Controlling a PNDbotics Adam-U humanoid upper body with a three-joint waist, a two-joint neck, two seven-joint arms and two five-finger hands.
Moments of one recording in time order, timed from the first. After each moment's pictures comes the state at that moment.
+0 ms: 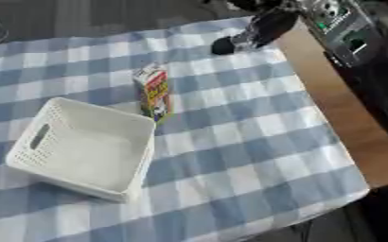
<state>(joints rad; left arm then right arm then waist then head) -0.39 0.35 -0.09 -1.99 0.07 -0.17 0.19 -0.67 -0.86 0.20 -1.60 0.15 -0.42 0.54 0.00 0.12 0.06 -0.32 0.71</state>
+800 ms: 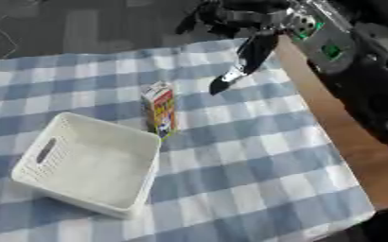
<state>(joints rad) -0.40 0.35 -0.09 -1.99 0.08 -0.17 0.18 -0.77 -0.85 0.26 -1.50 0.25 -0.47 0.64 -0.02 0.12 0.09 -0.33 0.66</state>
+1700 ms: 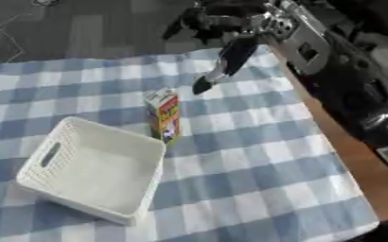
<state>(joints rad) -0.44 0.34 -0.10 -1.99 0.09 -0.17 0.18 -0.83 -0.81 0.29 -1.44 0.25 -0.45 0.66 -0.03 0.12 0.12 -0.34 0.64</state>
